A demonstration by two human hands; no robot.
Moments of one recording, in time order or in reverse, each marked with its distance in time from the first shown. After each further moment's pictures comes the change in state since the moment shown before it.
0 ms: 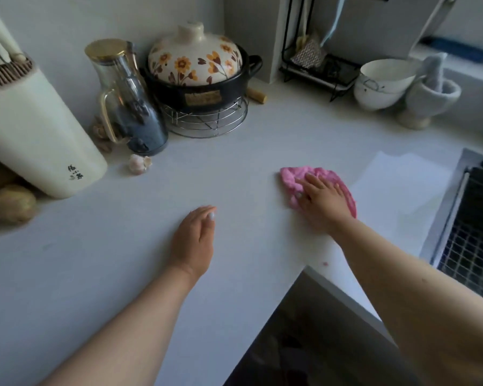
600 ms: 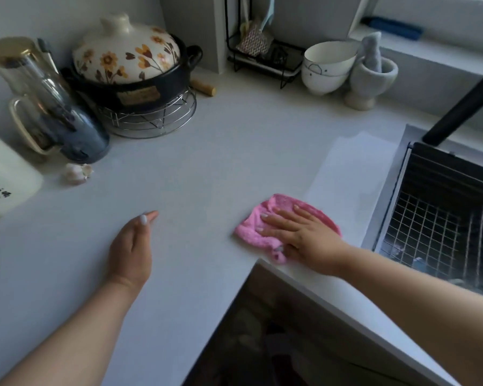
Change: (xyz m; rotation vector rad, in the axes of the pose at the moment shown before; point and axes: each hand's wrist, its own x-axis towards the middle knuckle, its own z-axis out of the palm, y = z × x) left_hand -0.001 -0.011 0.006 -0.057 0.109 -0.113; right_hand -0.087 0.077 0.012 -0.066 -0.095 -0.592
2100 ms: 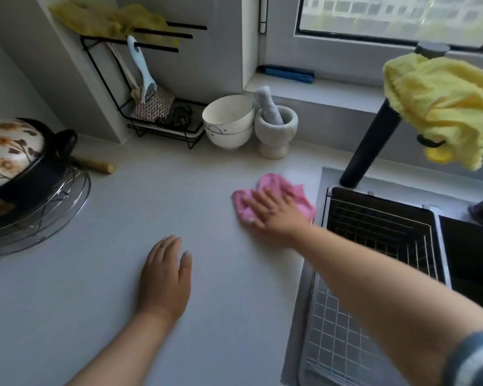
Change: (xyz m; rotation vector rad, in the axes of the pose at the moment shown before) left_hand 0.068 0.134 0.221 0.427 -0.237 0.410; right_hand 0.035 0.210 -0.070 0.022 -0.069 0.581
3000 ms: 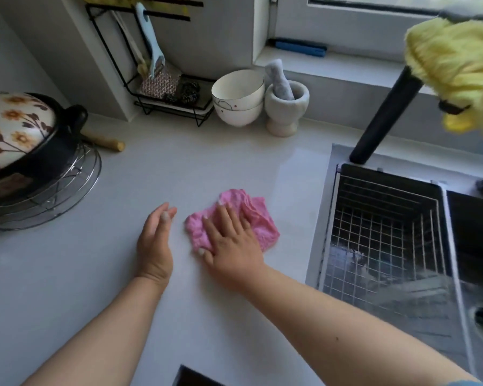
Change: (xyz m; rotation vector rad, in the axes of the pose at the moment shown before) left_hand 0.012 -0.018 -0.024 -0.992 0.050 -0.336; right_hand -0.056 -0.155 0.042 0.186 0.194 0.036
